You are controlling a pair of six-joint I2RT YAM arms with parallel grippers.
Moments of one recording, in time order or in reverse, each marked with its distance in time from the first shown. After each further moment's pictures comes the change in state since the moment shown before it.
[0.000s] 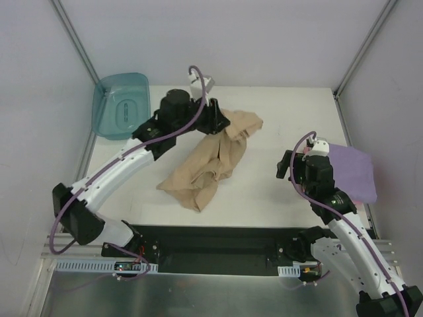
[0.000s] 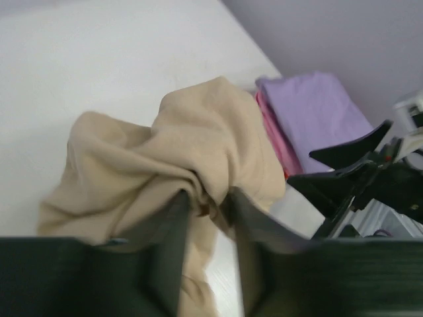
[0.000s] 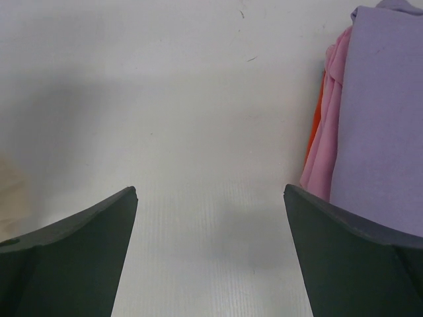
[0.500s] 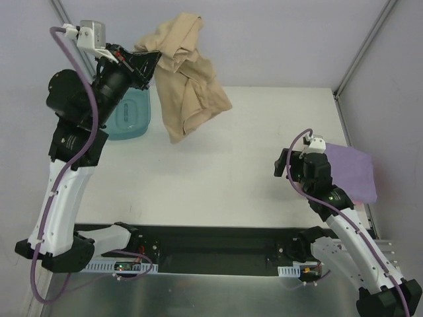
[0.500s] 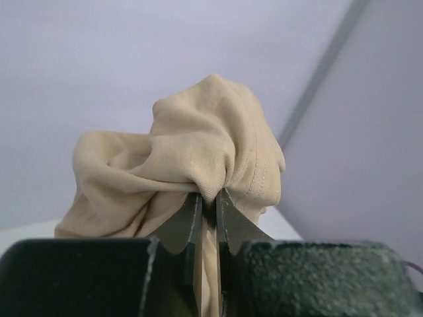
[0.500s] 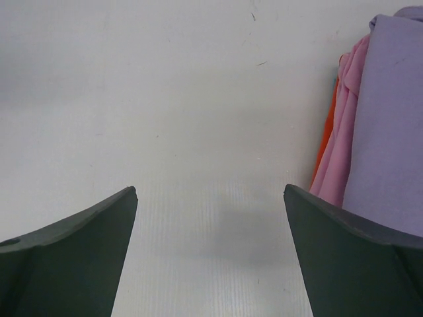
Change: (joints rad) left arm 0.318 -0.143 0.327 -0.060 -0.105 0.032; right arm 0.000 0.058 0.000 0.045 -0.021 -0.021
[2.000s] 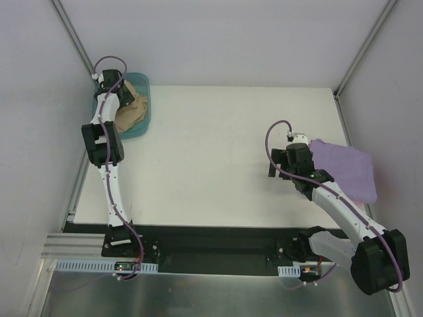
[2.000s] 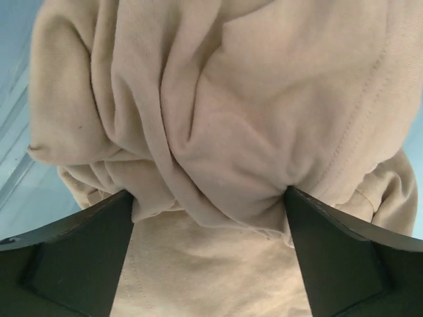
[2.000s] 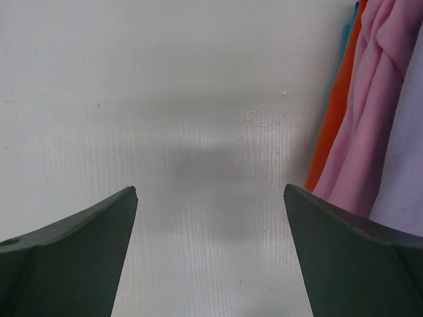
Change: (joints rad) left arm 0.534 1.265 0.462 -0.271 -0.316 -0.054; right arm 0.000 0.338 0.031 0.032 0.033 -0.027
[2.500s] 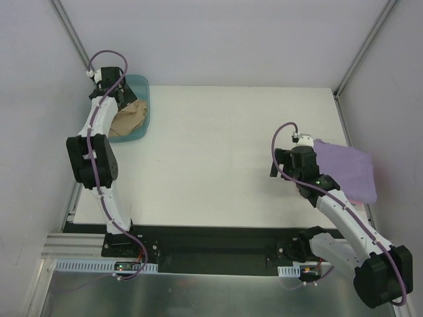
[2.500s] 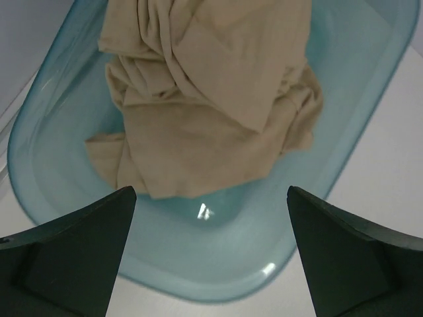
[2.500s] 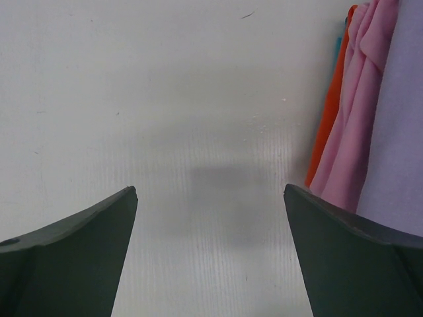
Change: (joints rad) left arm -0.115 -0.616 -0.554 0.023 -0.092 -0.079; right arm 0.000 -0.119 -0.022 -0.008 -0.006 0.026
